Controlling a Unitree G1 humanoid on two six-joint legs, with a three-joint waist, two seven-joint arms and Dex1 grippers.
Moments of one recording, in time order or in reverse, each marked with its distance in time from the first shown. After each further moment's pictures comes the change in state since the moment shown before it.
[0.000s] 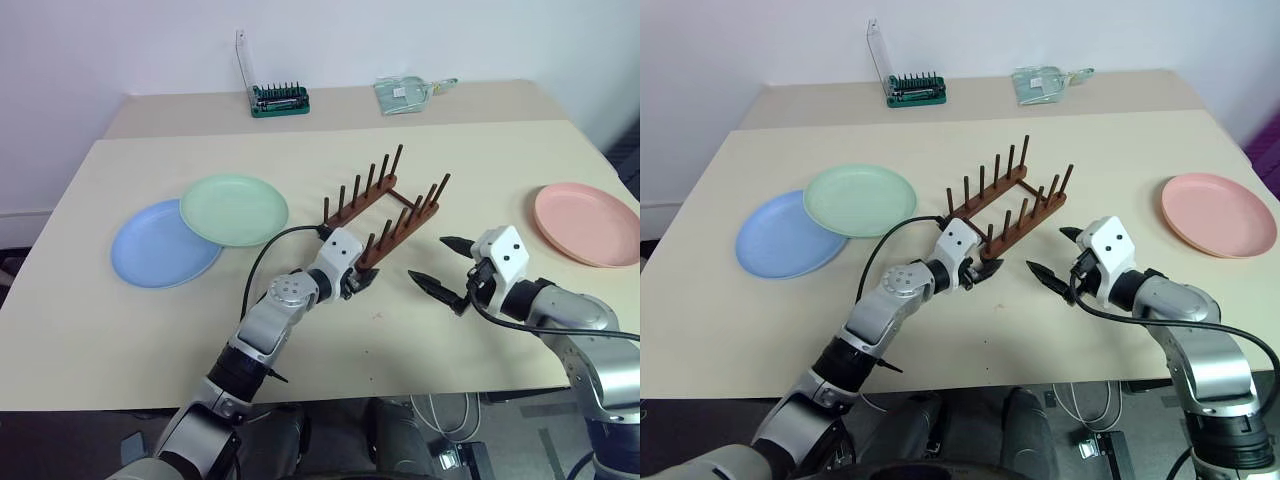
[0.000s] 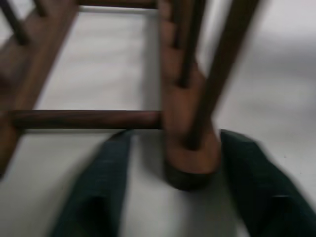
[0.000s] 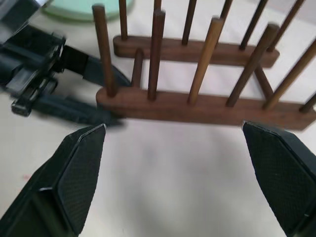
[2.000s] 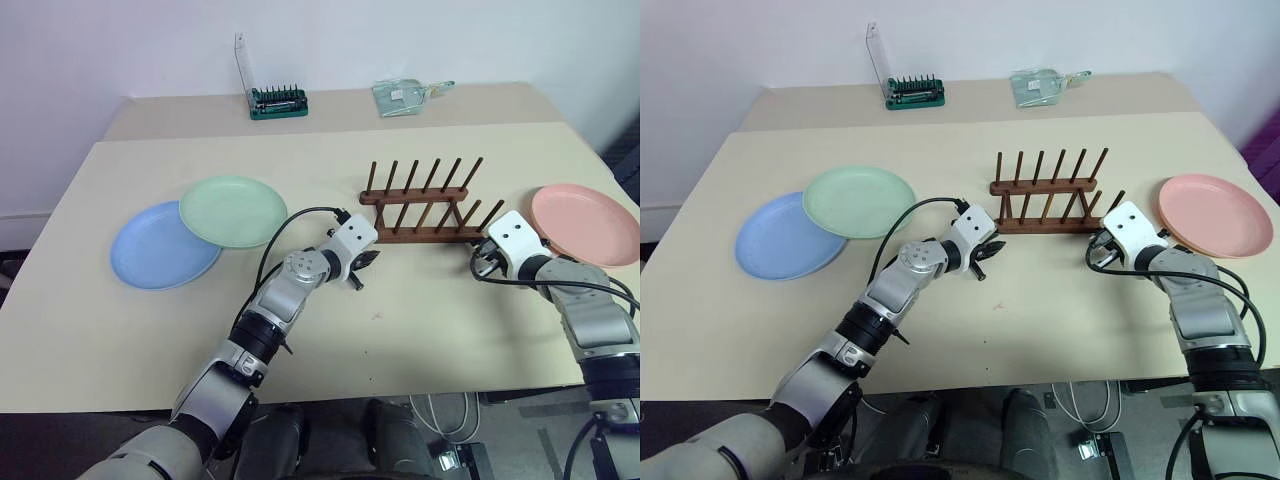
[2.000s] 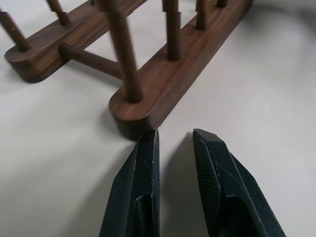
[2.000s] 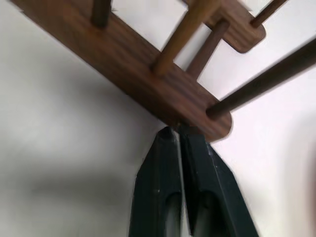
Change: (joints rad) left arm -0.203 -0.050 0.011 0.299 0.112 -0.119 -0.093; right arm -0.277 -0.128 0.115 0.568 -0.352 -0.173 -0.079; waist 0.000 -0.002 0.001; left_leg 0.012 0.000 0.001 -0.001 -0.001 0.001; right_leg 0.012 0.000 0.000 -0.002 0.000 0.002
